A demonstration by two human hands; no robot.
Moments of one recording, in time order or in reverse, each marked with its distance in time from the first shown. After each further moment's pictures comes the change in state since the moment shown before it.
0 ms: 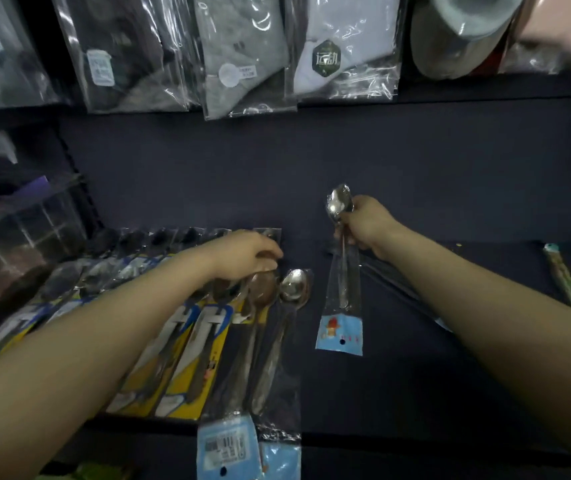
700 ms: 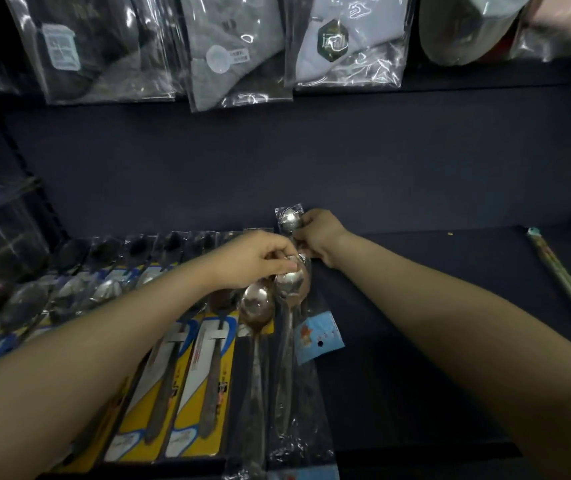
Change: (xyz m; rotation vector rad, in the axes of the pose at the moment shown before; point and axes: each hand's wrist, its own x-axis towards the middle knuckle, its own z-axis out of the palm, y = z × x) left_hand 0.008 0.000 0.010 -0.432 0.045 0.284; right_hand 0.009 -0.010 0.067 0.301 -0.070 0.185
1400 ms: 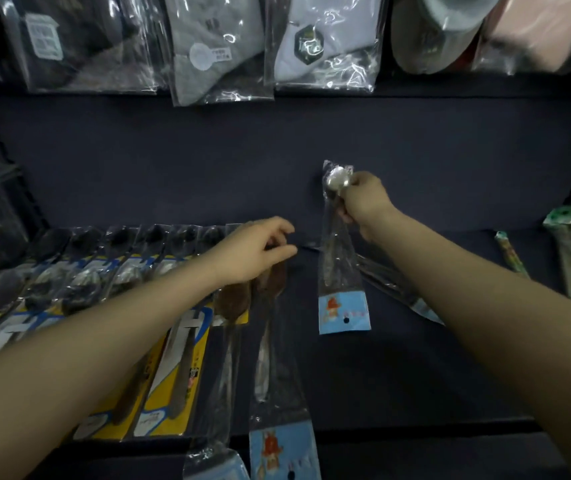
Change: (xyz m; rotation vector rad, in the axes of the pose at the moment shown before) left_hand 0.011 0.022 0.020 0.152 0.187 -0.065; right_hand -0.020 -0.021 -0.080 -0.033 0.310 -0.205
